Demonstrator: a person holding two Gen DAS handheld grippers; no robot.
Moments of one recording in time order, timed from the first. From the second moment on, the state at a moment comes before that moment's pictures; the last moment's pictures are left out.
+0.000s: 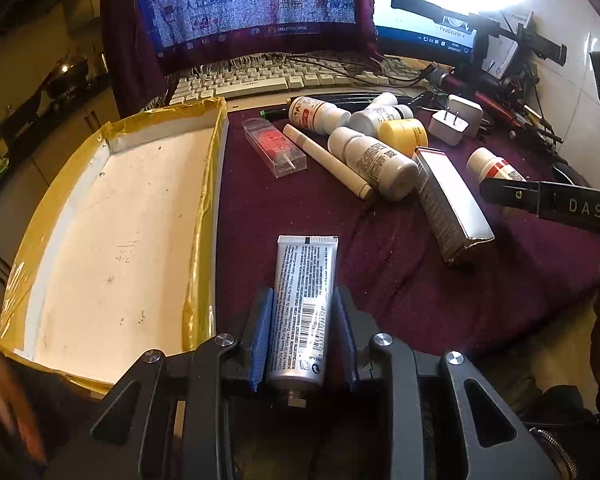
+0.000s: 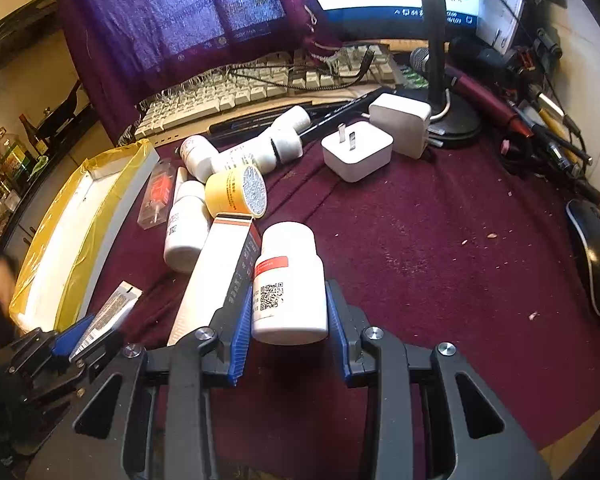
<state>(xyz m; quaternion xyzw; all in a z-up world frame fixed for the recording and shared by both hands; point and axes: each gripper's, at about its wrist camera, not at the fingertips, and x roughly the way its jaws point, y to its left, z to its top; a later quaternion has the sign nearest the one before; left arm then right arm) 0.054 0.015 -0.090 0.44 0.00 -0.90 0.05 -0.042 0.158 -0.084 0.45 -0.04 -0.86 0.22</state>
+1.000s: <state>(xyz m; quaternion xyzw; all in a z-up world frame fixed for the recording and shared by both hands) 0.088 -0.192 -0.052 0.38 0.25 -0.87 0.21 -0.005 -0.087 -0.043 0.46 0.09 -0.75 0.47</state>
